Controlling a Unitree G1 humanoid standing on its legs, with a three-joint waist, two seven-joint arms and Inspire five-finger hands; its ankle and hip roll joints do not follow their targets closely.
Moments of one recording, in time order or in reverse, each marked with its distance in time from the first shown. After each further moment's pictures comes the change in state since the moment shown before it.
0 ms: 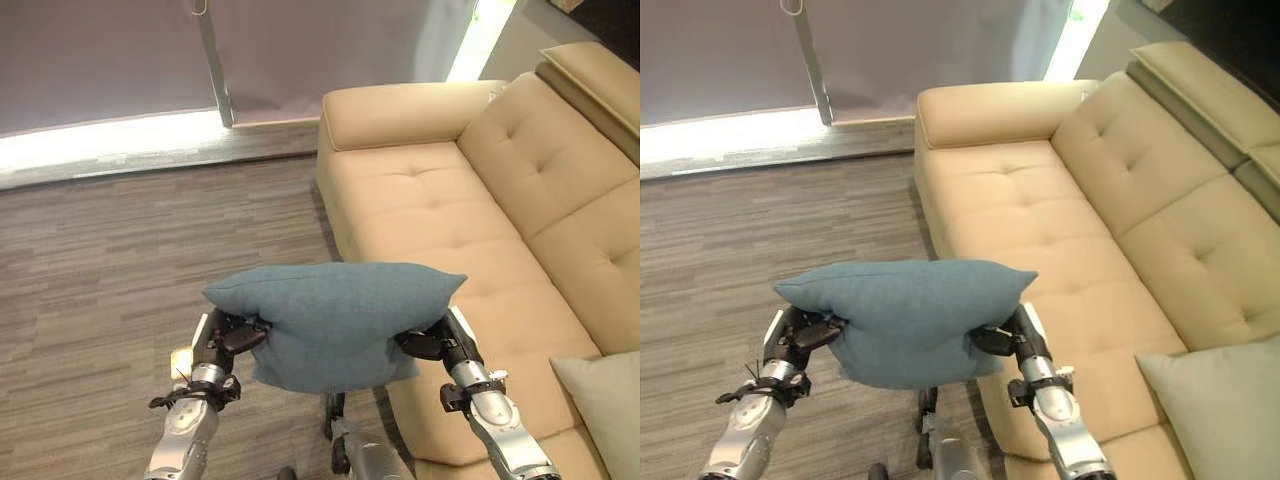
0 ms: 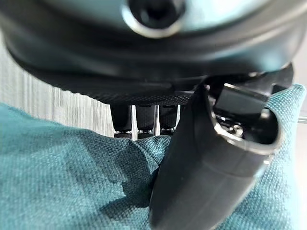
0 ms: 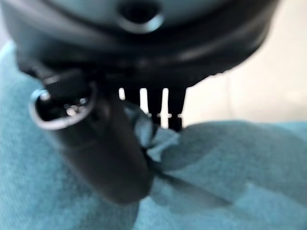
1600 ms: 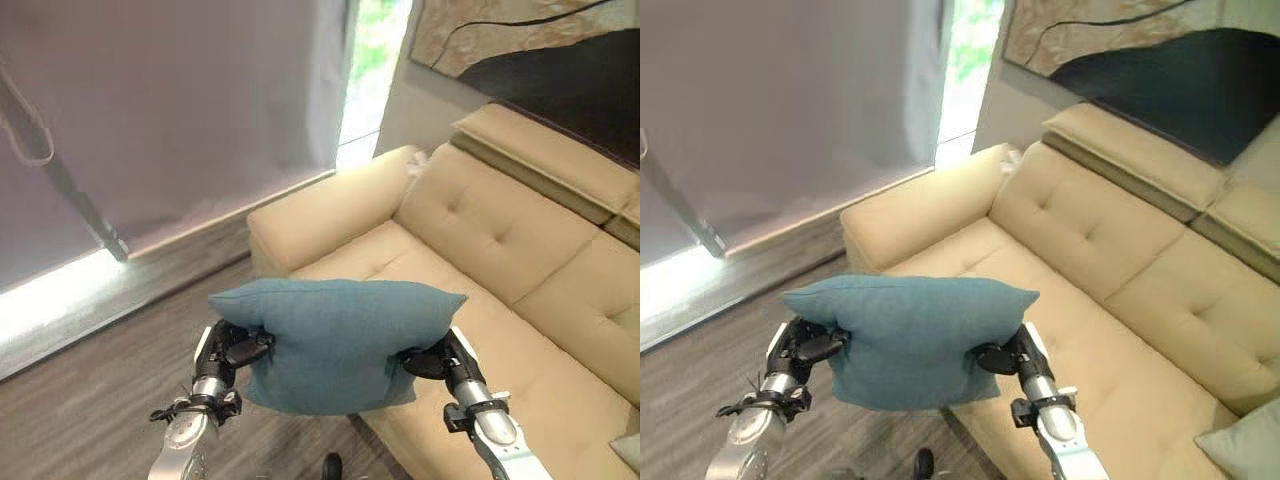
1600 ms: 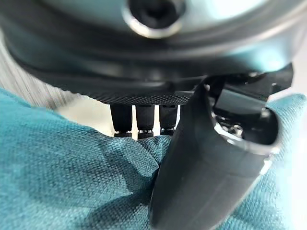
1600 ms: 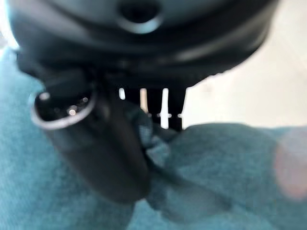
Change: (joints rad) left arm 0.054 0.003 -0.019 -0.039 -0.018 0.001 -0.020; right arm 0.074 0.023 -0.038 -0.018 0.025 0.007 0.030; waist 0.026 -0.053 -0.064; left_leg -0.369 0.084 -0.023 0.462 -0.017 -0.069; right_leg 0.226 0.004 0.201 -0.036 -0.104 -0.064
